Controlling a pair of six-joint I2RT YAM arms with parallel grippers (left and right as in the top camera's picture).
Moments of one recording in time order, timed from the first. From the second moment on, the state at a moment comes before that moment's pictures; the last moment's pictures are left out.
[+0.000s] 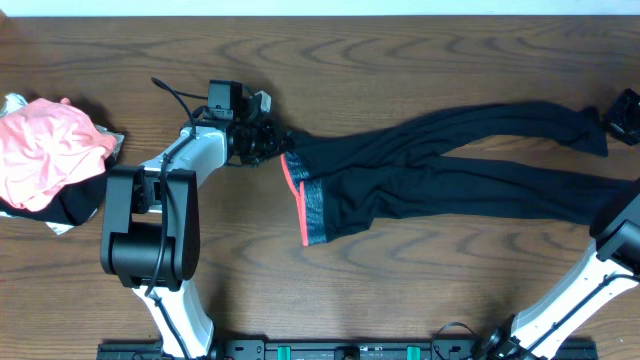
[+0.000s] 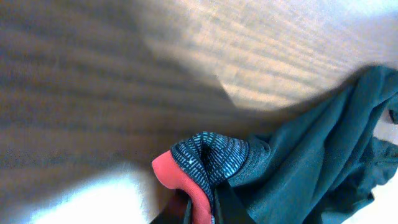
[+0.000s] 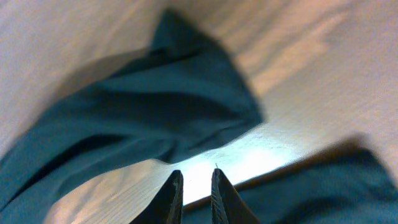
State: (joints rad) left arm -0.10 1.99 1.18 -0.30 0.60 -0.40; right arm -0.59 2.24 2.00 -1.07 -0.12 0.15
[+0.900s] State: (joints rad) left arm -0.14 1.99 1.18 -0.11 0.59 -0.39; right arm -0.52 2.24 1.84 -1.11 -0.24 0.05
